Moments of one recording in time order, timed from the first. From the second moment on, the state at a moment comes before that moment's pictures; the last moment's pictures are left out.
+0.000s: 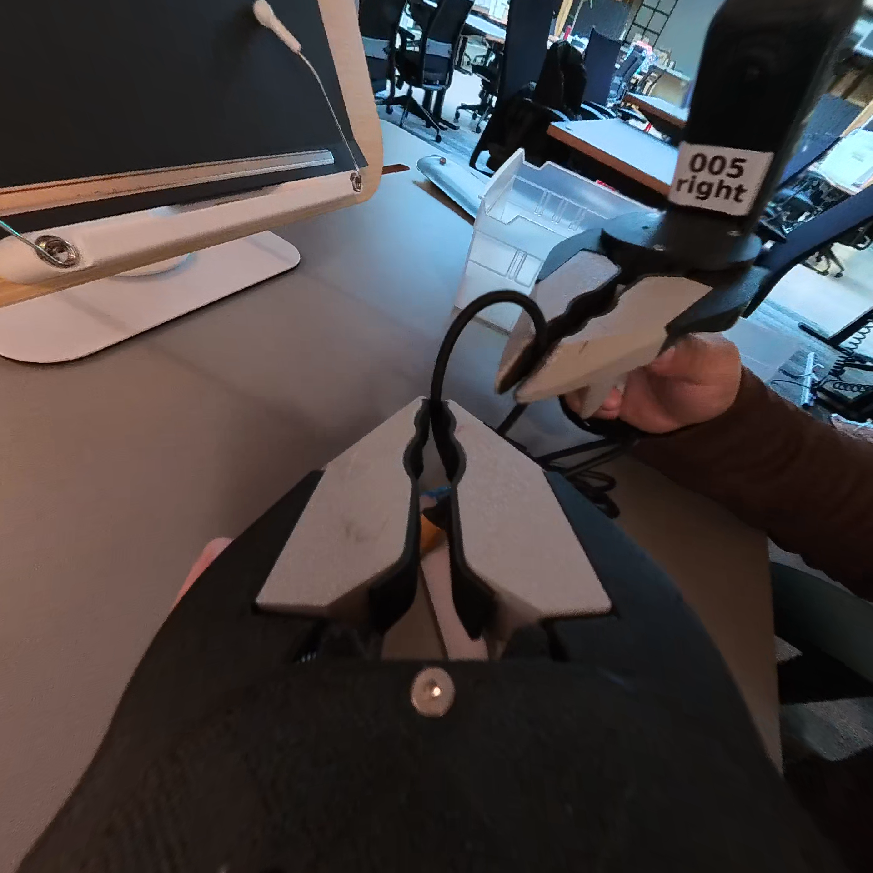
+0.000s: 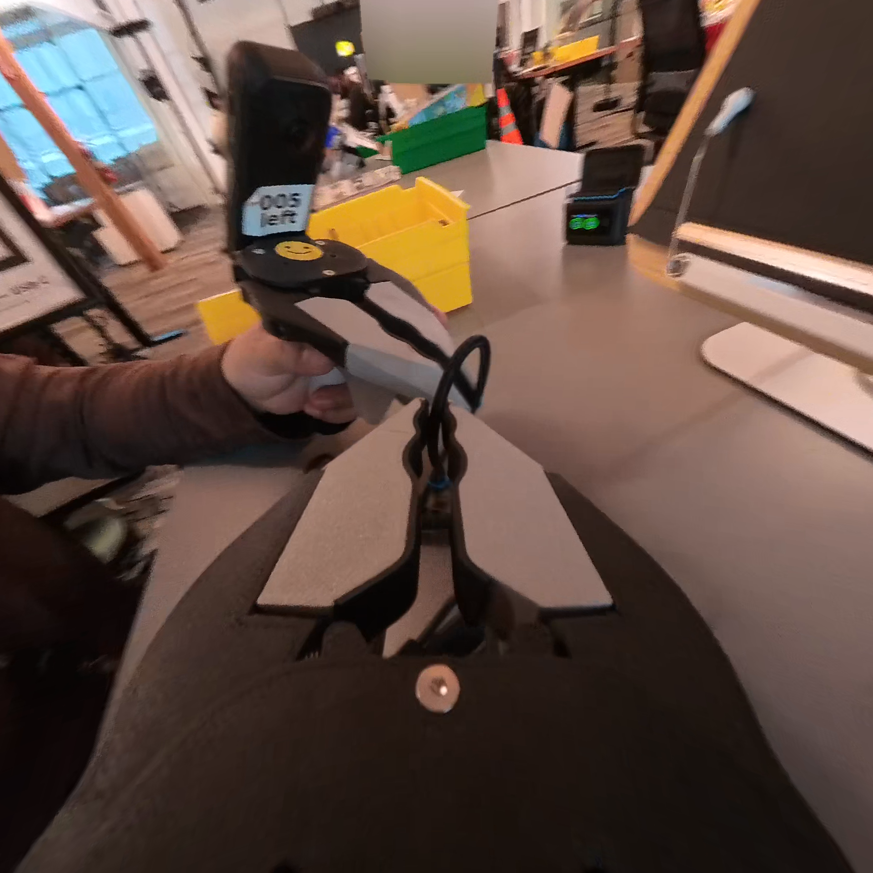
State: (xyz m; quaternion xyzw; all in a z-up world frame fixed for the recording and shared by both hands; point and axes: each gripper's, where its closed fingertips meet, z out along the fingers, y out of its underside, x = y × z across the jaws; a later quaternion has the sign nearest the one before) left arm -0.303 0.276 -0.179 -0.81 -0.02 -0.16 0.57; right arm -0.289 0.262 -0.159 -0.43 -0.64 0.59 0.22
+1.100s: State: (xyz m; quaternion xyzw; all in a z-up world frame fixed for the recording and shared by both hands) left arm -0.330 0.276 -0.242 -0.89 0.00 0.02 0.45; right arm -0.290 0.364 -0.194 -0.62 -0.67 0.19 0.37
